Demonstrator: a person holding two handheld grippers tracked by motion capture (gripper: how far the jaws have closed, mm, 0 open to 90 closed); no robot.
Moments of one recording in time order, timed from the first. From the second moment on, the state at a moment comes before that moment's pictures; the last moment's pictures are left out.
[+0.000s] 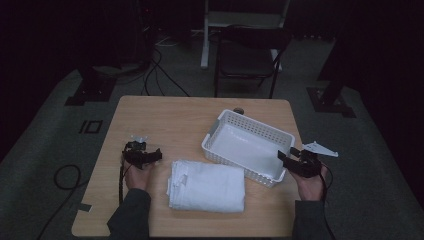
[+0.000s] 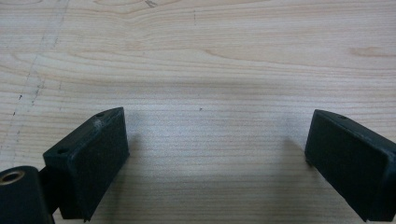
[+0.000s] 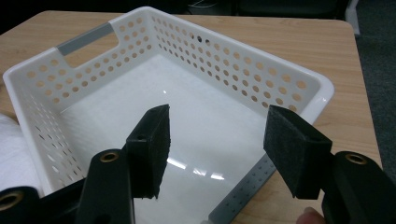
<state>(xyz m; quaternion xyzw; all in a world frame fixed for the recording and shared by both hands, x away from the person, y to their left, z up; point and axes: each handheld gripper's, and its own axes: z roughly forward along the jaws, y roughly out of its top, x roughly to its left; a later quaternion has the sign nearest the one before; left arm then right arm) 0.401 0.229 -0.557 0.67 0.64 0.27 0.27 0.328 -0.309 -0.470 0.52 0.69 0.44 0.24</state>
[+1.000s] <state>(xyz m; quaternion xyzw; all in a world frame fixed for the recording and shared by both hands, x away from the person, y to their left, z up) 0.374 0.212 -0.520 0.69 0.58 0.30 0.33 0.314 -0.304 -0.501 0.58 0.69 0.38 0.22</state>
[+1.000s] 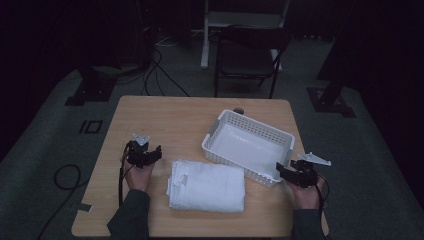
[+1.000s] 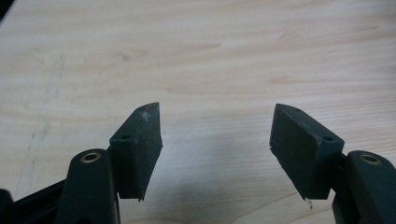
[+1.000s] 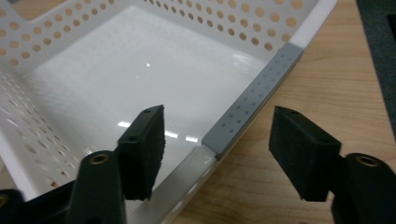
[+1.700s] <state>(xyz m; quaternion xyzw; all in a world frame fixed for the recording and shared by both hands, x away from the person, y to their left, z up) 0.353 0.168 -0.481 0.74 0.49 0.25 0.40 0.332 -0.300 -0.513 0.59 0.69 0.37 0.19</state>
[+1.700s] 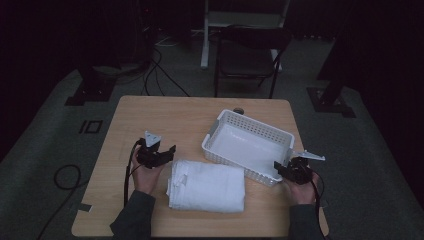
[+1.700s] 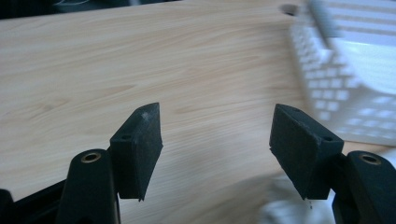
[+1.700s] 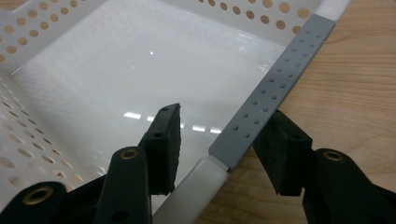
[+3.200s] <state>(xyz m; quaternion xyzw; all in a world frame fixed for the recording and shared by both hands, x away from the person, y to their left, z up) 0.376 0.112 -0.488 0.78 0.45 0.19 0.39 0.354 -0.258 -0.494 0.55 0.74 0.30 0.26</state>
